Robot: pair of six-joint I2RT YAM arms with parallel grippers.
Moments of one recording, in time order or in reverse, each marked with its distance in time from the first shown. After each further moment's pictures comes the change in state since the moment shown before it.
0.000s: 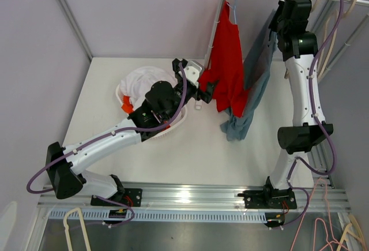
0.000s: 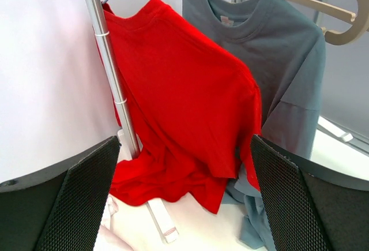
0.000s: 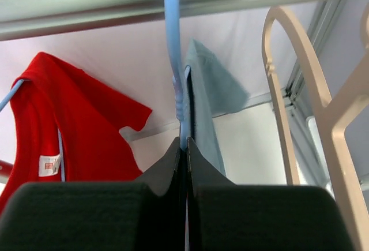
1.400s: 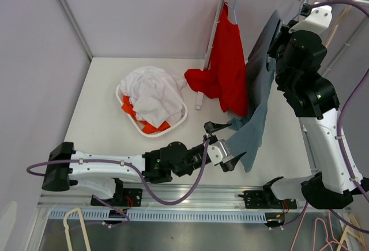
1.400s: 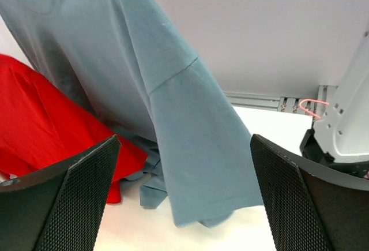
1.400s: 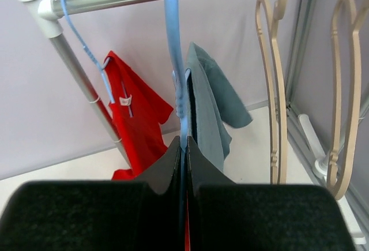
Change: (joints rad) left arm -0.526 -0.062 -0.285 0.232 -0.064 0.156; right arm 0.383 -0.578 -0.471 0.119 0.399 -0.043
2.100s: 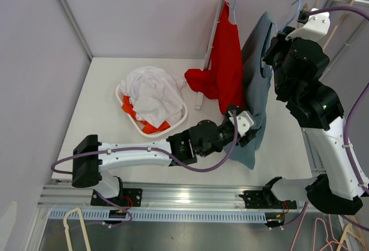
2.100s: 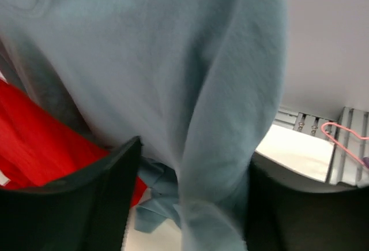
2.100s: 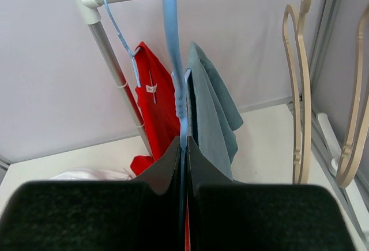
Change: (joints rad) left arm 0.128 0.276 0.306 -0.109 0.021 -0.135; right arm 0.147 -0.045 0.004 -0.038 0.056 0.010
